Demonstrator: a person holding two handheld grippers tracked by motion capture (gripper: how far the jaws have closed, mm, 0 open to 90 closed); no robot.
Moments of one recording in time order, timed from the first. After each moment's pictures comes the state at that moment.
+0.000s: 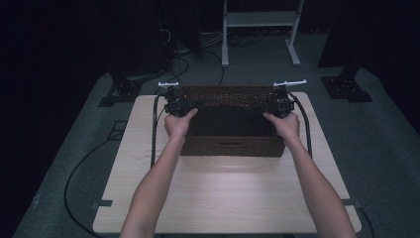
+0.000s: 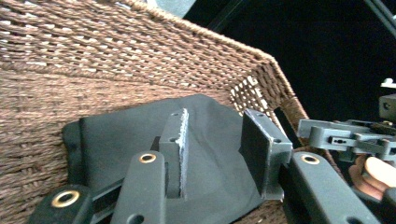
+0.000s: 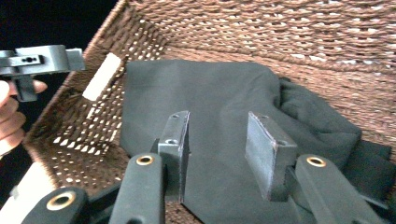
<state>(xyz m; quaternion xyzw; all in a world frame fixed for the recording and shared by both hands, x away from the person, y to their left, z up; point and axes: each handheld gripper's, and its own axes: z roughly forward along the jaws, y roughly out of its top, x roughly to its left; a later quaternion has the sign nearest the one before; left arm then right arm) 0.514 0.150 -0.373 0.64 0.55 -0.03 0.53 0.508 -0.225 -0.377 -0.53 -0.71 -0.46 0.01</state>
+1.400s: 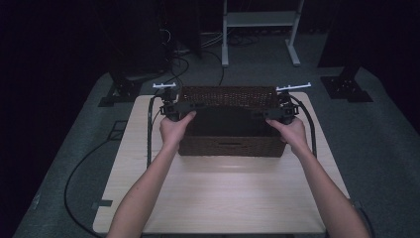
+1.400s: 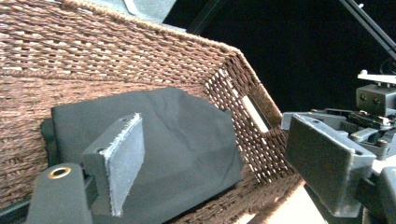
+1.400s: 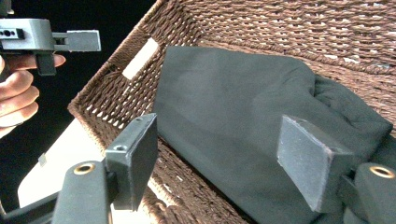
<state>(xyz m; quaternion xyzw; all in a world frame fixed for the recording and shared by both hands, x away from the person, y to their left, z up) 0.480 0.153 -0.350 0.66 0.51 -0.03 0.55 0.475 -0.227 -0.364 -0.48 -0.74 -0.48 0.01</state>
